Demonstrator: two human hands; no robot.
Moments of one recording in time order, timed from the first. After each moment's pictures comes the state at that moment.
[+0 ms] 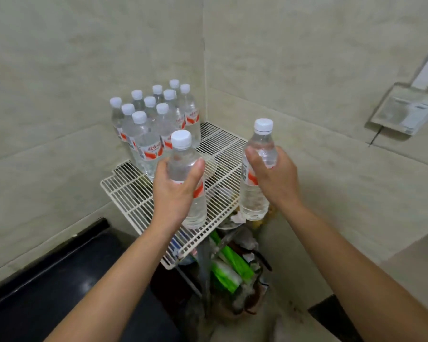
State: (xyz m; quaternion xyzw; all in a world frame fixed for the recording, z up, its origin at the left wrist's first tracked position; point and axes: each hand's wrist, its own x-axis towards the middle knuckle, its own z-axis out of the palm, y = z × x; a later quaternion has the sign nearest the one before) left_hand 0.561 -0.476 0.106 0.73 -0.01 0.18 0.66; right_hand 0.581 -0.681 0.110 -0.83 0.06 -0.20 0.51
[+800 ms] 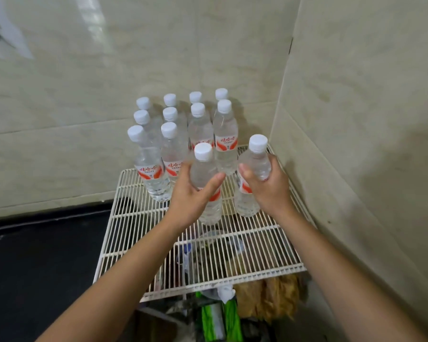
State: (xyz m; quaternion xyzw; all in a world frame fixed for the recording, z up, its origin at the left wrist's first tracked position) left_hand 0.733 -0.561 0.091 0.78 0.19 0.21 0.56; right_hand 0.862 -0.704 0.064 -0.79 -0.21 0.02 0.58
